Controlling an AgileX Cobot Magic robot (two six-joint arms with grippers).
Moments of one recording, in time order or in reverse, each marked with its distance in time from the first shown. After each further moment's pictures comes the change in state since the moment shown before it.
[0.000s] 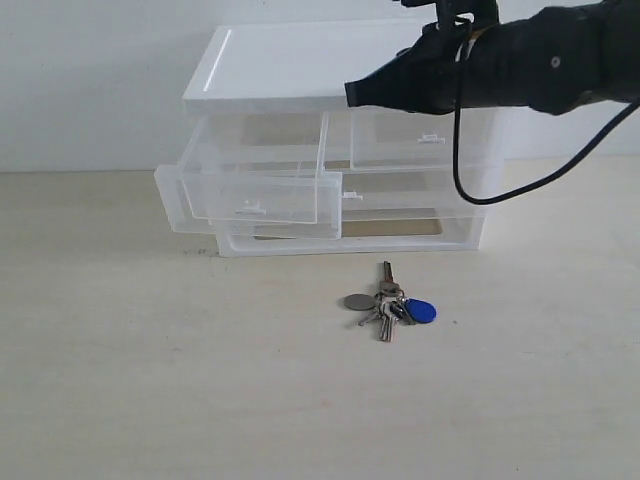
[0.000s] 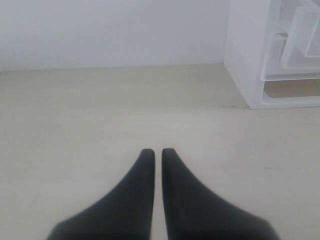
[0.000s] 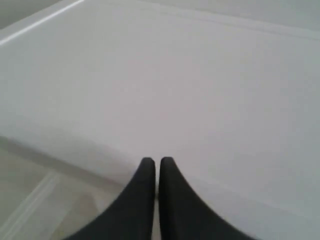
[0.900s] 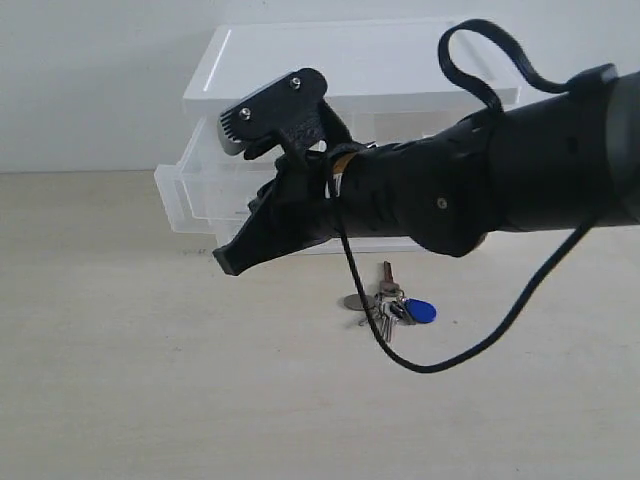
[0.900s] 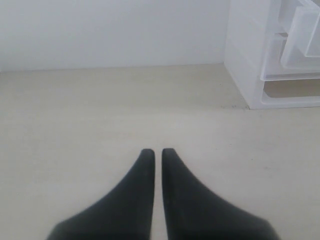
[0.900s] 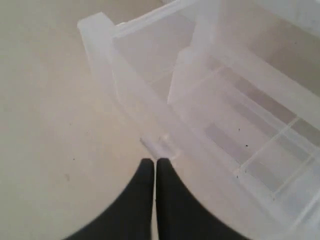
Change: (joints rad) left arm 0.000 0.000 0.000 0.000 0.000 0.000; right arm 0.341 0.007 0.160 0.000 -0.038 -0.120
